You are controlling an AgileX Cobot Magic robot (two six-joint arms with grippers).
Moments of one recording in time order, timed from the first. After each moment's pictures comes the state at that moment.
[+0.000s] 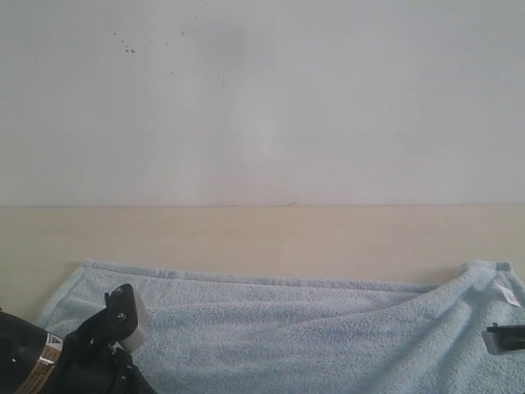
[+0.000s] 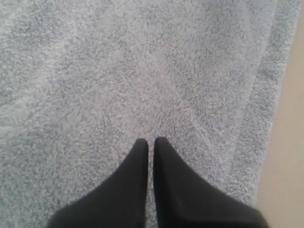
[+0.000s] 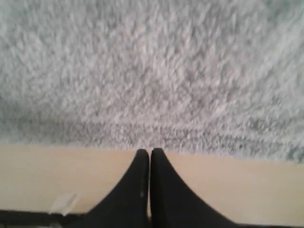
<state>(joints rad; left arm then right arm) -0.26 1.82 -0.66 1.72 -0.65 -1.03 0.04 1.83 -0.92 0.01 1.16 -0.10</state>
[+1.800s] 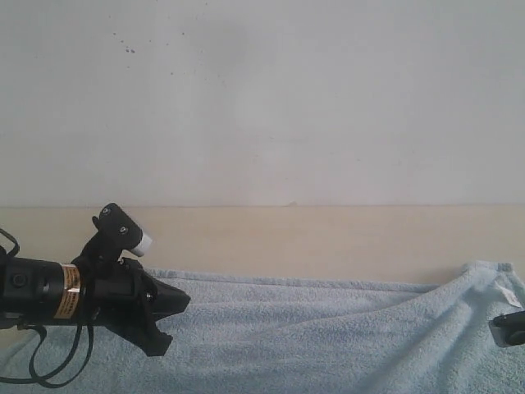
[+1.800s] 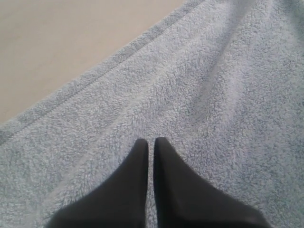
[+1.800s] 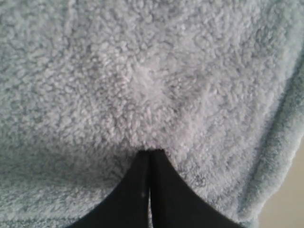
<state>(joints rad) -0.26 1.82 -0.79 1.16 -0.53 -0.70 0.04 1.80 -0.79 -0.18 0.77 0.02</state>
